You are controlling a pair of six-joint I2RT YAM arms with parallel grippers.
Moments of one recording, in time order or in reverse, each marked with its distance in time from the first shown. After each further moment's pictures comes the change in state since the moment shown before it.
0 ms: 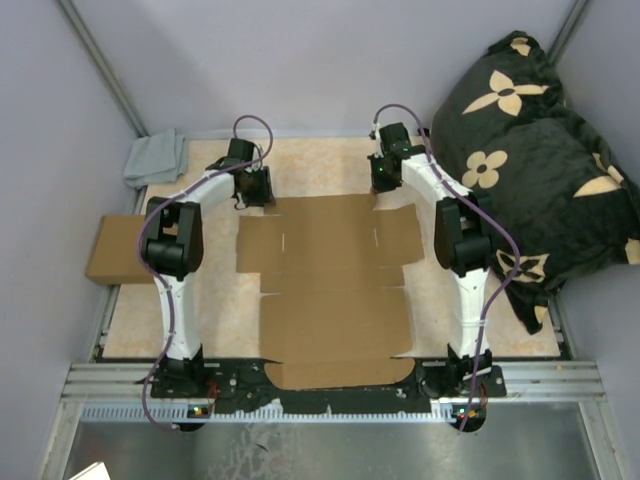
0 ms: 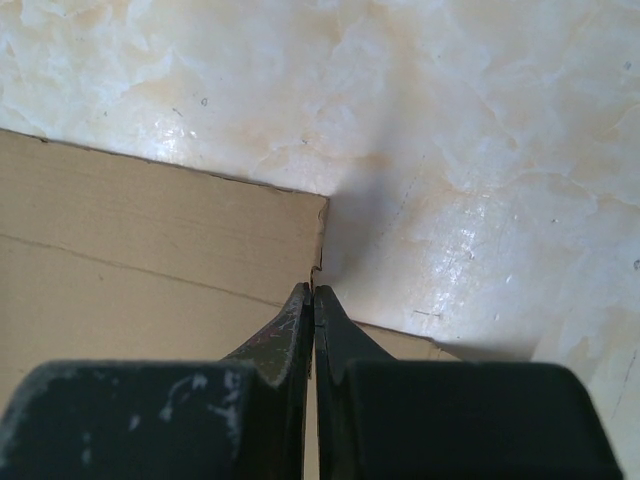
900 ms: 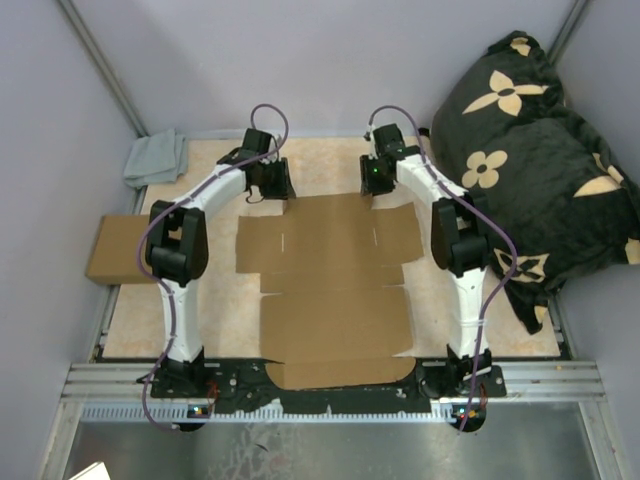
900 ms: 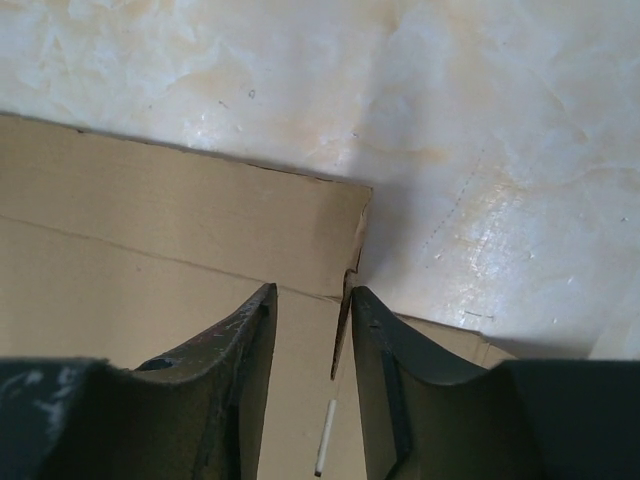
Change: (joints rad) left arm -0.099 -0.055 0.080 -0.074 0.080 -0.057; right arm 0.023 0.011 0.013 -0.010 -0.019 0.055
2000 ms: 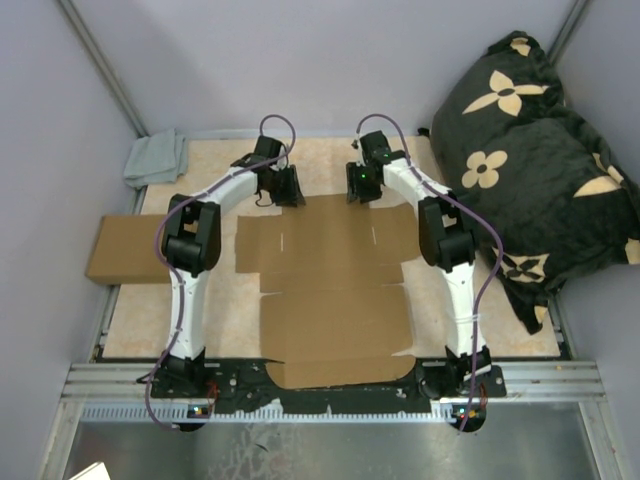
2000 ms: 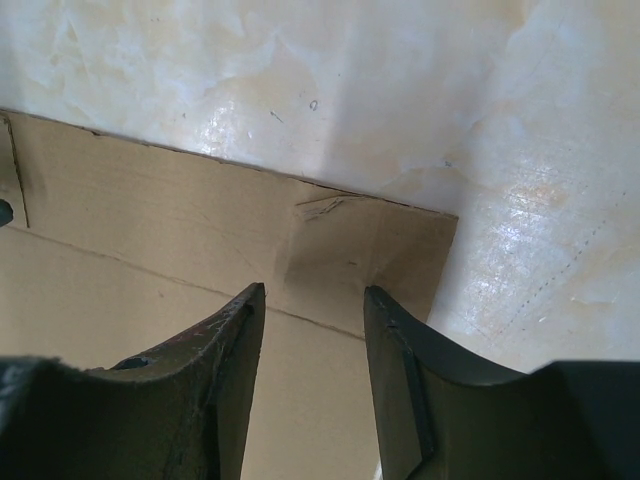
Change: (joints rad) left arm -0.018 0.166 0.083 0.024 0.052 -0.075; right arm 0.047 0.118 0.074 0.000 -0.051 0.046
